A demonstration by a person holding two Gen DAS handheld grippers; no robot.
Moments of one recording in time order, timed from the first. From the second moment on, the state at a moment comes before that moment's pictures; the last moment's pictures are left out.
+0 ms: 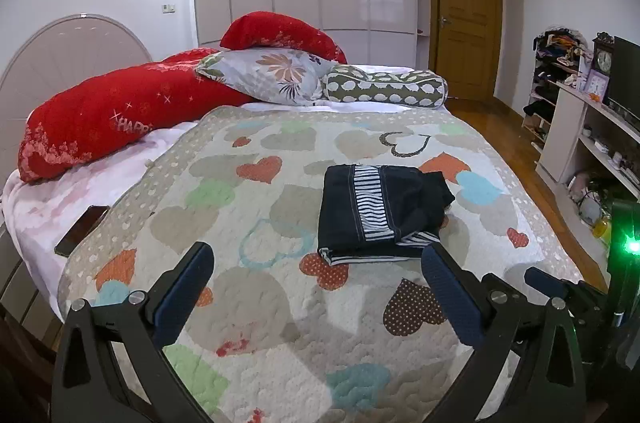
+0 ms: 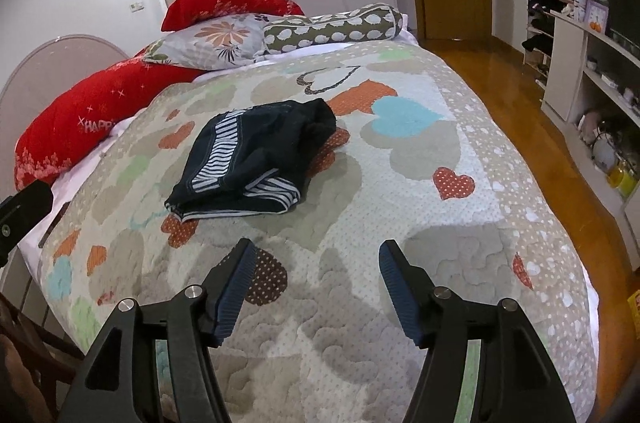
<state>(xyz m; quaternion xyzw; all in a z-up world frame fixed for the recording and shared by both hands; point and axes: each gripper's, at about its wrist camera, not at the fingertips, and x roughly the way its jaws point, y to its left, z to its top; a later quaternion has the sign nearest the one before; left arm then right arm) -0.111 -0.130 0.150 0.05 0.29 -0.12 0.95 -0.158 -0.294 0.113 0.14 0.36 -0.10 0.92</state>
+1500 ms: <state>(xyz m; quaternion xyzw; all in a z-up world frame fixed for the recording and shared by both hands) -0.120 -0.121 0.143 0.03 0.32 -0.13 0.94 -0.158 -0.270 0.104 0.13 0.39 -0.09 0.91</state>
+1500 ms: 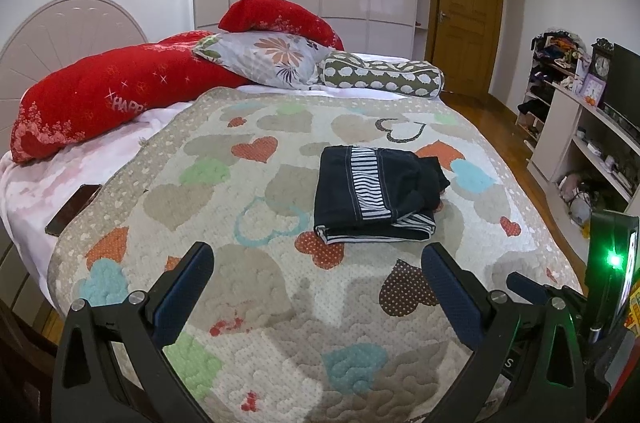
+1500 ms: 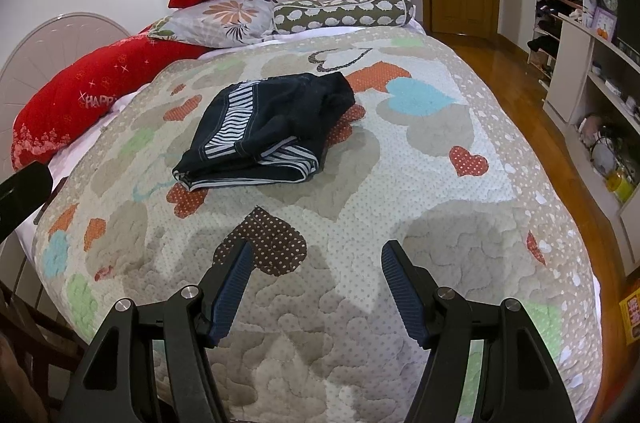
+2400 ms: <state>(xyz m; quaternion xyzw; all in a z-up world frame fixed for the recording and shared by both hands) -0.119 -0.090 0.170 0.01 0.27 -0.11 0.96 -0.171 -0.269 0.122 0.13 0.33 -0.09 0.93</state>
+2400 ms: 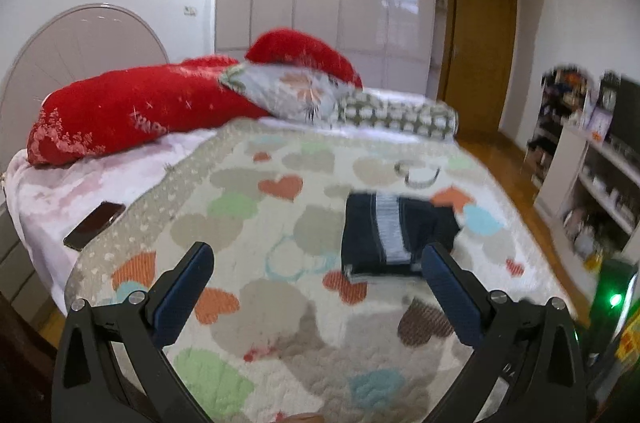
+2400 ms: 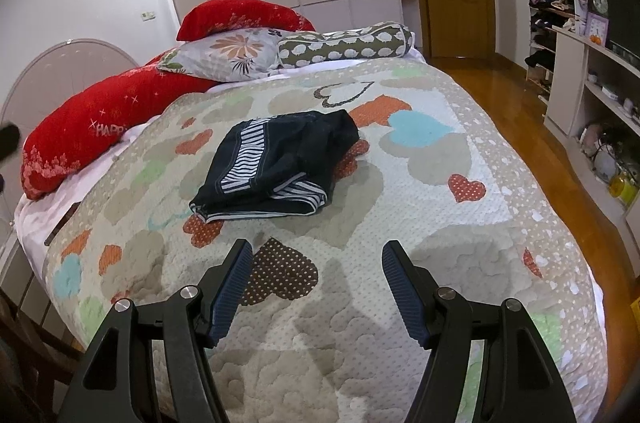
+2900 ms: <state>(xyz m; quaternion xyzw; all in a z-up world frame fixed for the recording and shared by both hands) -0.111 -0.111 0.134 0.03 0.35 -0.12 0.93 -0.165 -0.264 0.112 0.12 0.35 -0.08 0.93</state>
